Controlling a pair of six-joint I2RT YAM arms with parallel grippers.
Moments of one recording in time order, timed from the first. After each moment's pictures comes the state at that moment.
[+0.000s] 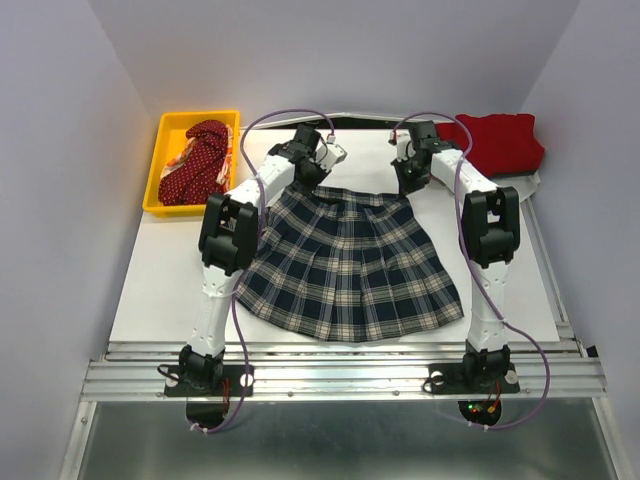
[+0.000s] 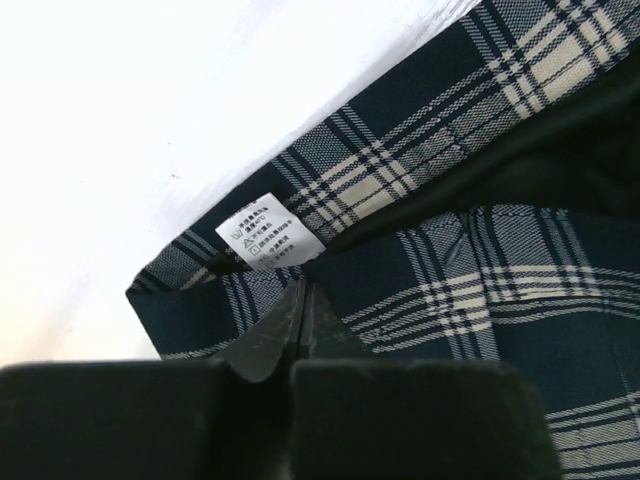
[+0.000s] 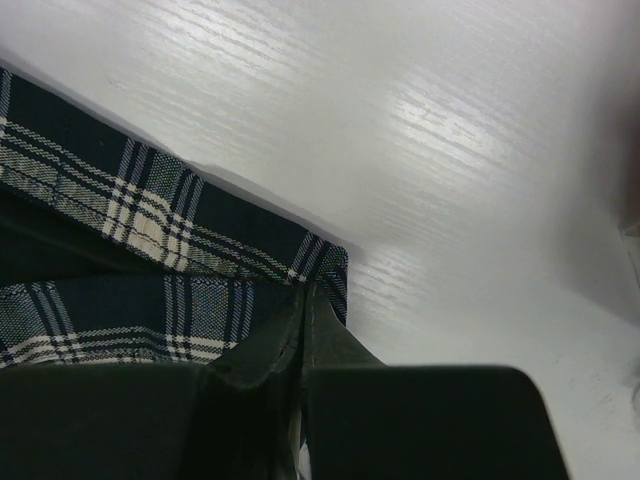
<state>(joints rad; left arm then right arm) -0.44 2.33 2.04 -0.70 0.09 0.40 0.18 2.27 1.94 -0.73 -0.19 -0.19</state>
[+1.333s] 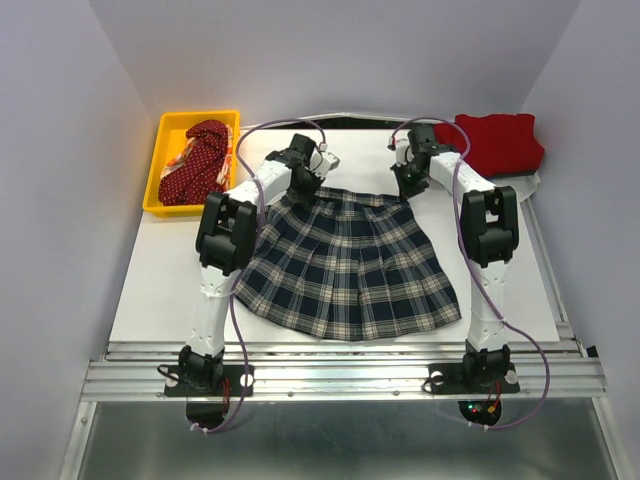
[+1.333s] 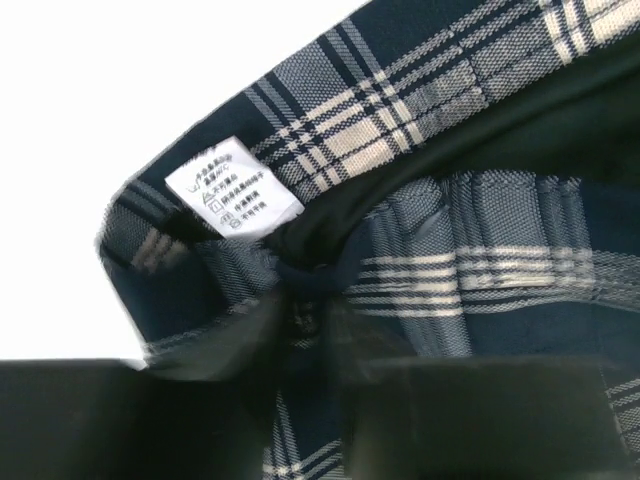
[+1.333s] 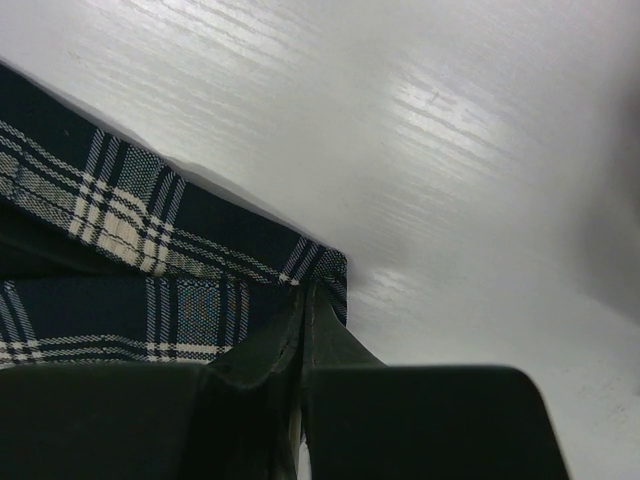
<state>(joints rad) -0.42 2.32 1.93 -0.68 0.12 0.32 0.18 2.29 1.91 -0.72 -0.17 -0.21</state>
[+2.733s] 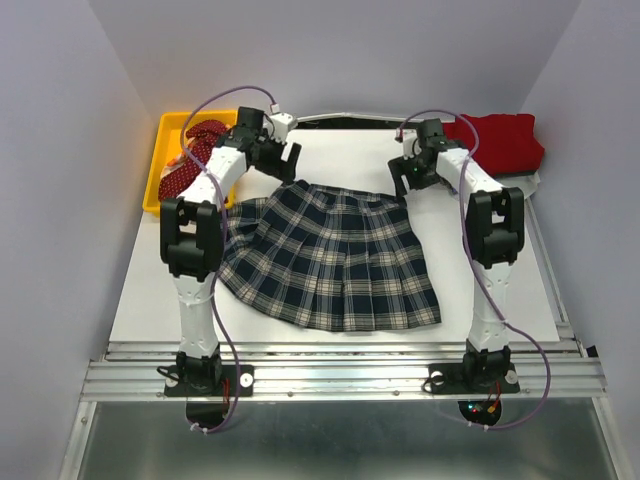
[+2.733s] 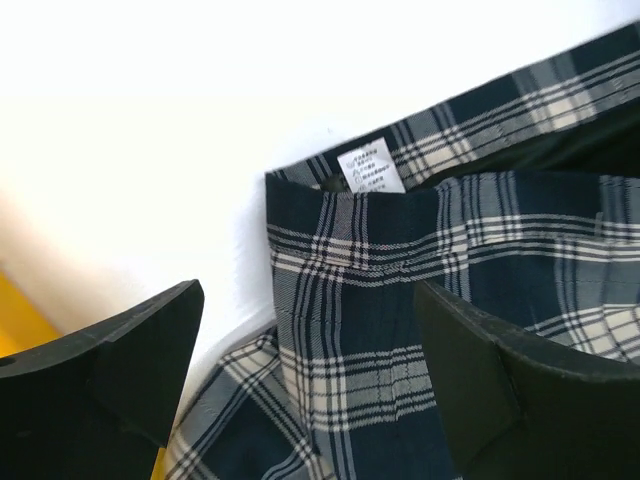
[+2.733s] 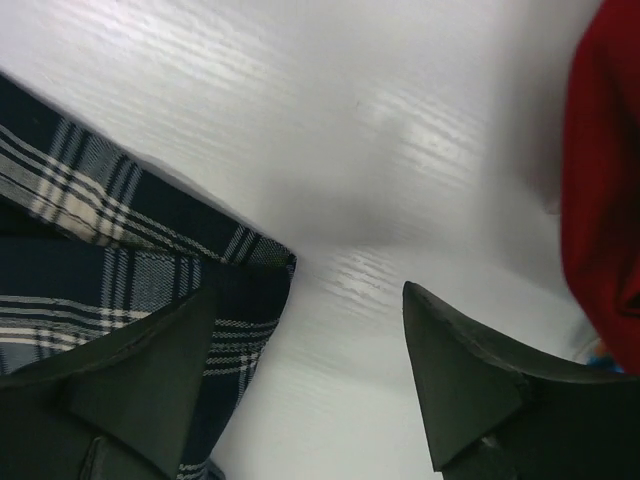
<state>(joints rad) -0.22 2.14 1.86 -0.56 0.31 0.23 0.15 2.25 1.90 -0.70 -0.14 -0.23</state>
